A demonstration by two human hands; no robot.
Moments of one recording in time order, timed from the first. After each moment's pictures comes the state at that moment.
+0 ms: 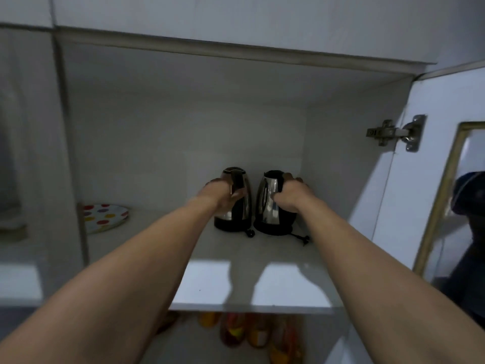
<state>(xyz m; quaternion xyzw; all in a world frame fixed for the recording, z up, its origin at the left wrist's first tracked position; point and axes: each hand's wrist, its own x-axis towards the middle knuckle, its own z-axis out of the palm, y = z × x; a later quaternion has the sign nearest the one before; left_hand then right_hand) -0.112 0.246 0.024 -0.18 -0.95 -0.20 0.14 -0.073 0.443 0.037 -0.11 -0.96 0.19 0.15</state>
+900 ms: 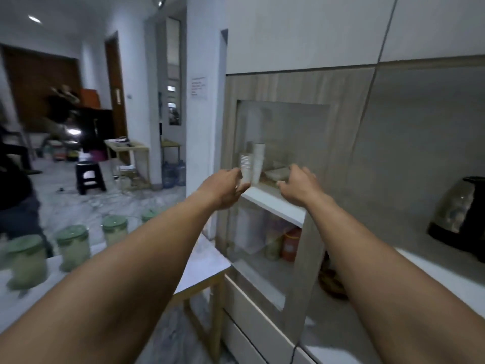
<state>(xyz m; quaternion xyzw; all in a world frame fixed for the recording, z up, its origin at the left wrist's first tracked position) 0.236 -0.174 -0.019 0.14 -0.96 -0.09 0.22 0.126 0.007 0.010 0.28 -0.93 0.22 0.09</state>
